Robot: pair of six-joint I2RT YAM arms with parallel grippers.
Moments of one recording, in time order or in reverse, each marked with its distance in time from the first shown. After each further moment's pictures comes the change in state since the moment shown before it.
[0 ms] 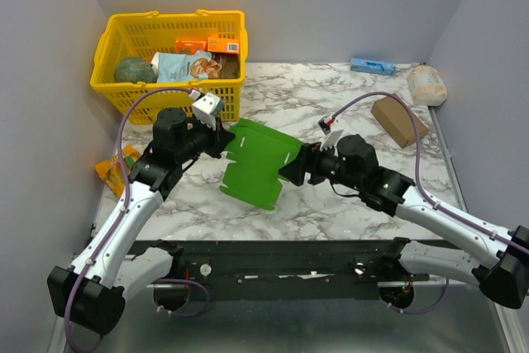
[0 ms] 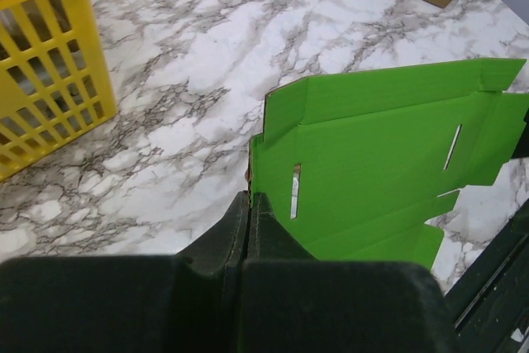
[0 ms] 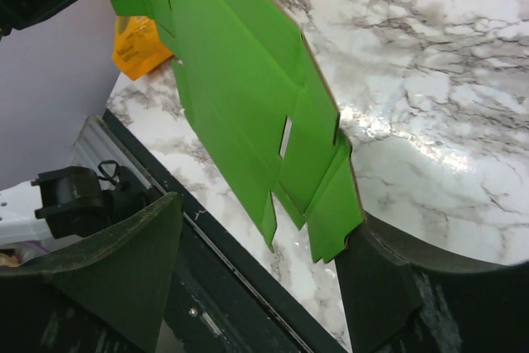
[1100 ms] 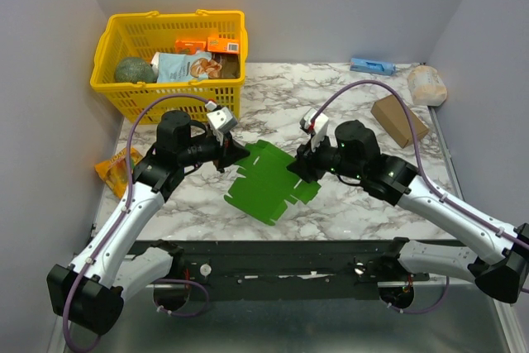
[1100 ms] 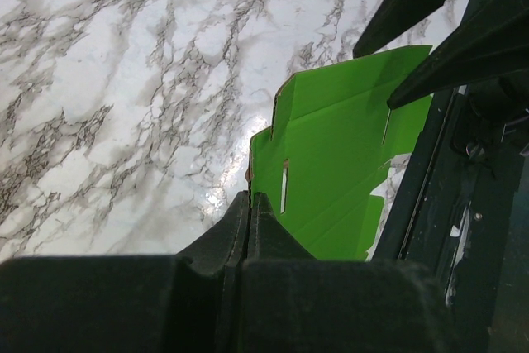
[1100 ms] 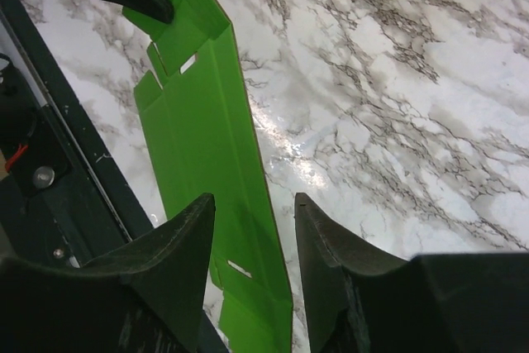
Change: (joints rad) left arm -0.036 0.001 -0.017 -0.023 0.341 0.118; right arm 0.008 0.050 0.207 -0.227 -0.068 -0.557
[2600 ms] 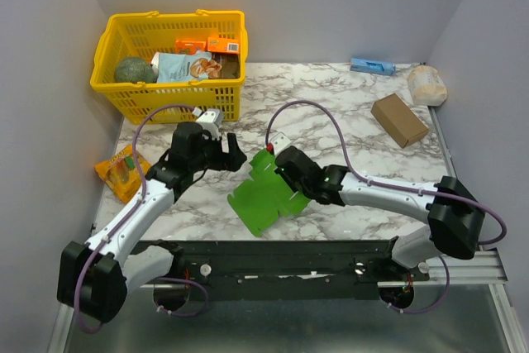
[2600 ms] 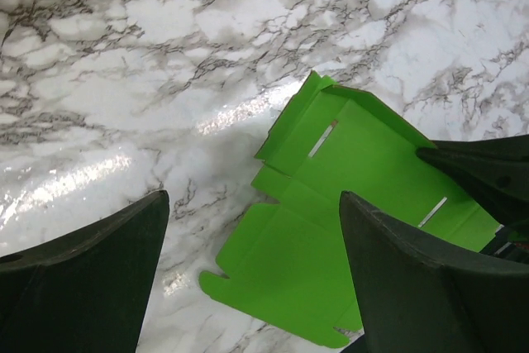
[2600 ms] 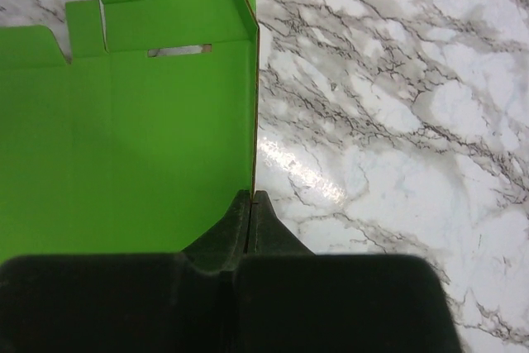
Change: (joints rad) left arm 0.000 0.104 -0.142 0.061 -0.471 -0.366; right arm 0.178 0.389 -0.060 0.082 0.599 0.028
